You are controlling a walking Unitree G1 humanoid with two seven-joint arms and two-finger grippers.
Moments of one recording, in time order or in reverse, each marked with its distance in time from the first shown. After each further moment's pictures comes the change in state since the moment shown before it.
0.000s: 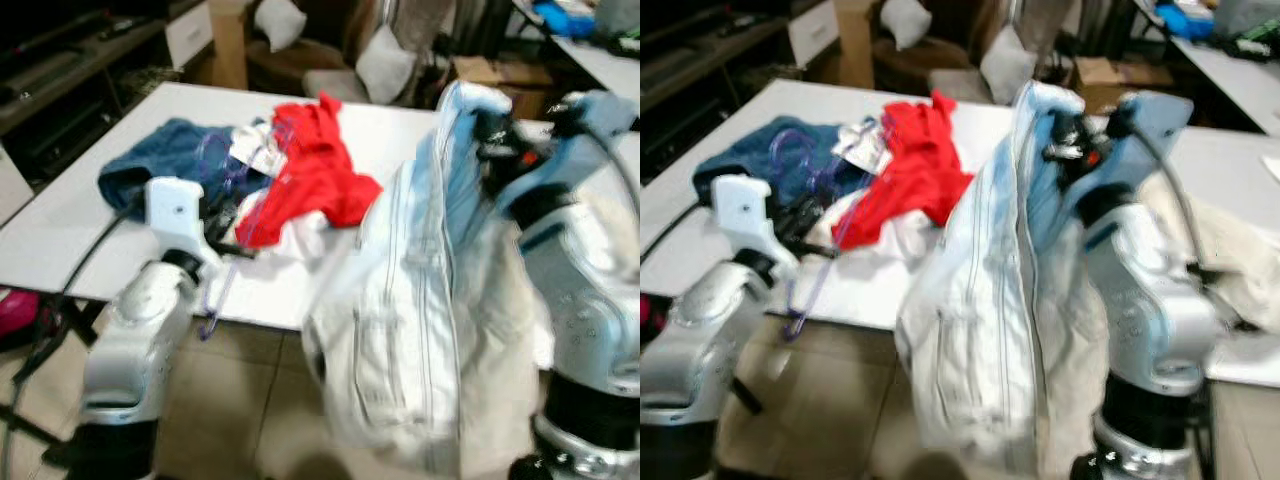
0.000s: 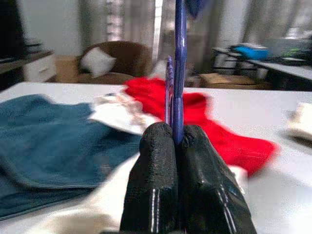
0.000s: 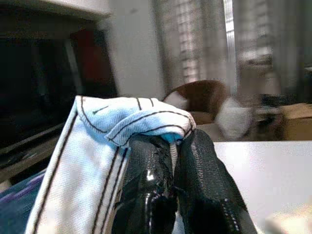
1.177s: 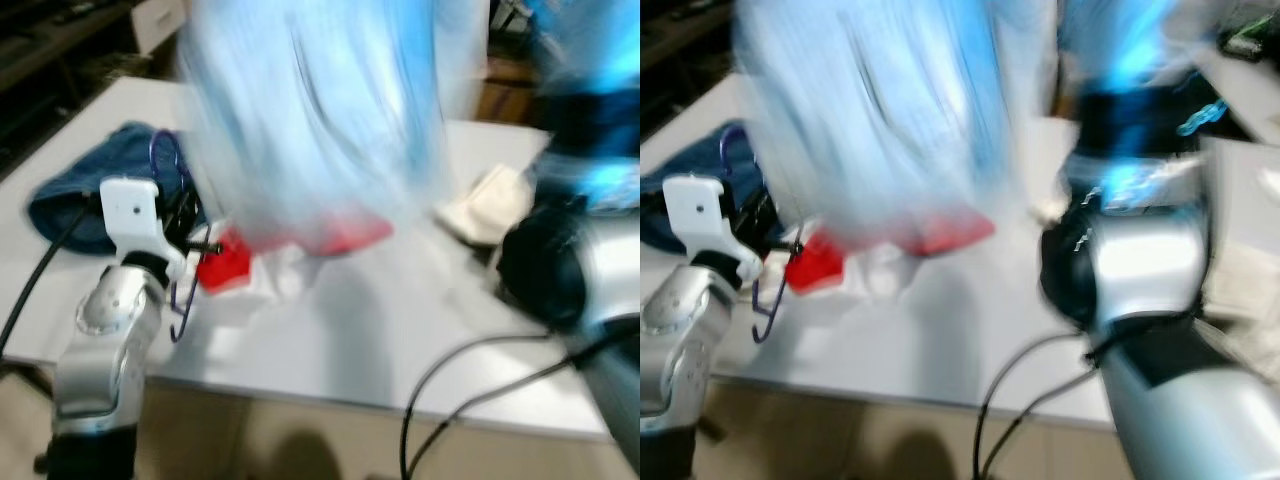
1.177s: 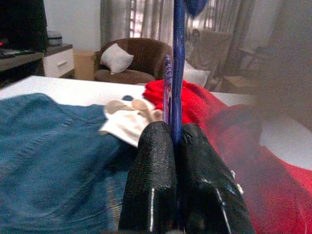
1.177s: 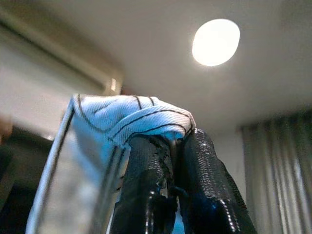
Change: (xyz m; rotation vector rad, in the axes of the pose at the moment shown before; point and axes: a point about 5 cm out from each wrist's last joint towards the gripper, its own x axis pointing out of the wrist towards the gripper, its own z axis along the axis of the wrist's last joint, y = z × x) left arm -0.010 0.020 0.004 0.010 -0.032 0.126; right arm 0.073 0.099 0.229 0.019 -0.800 0.482
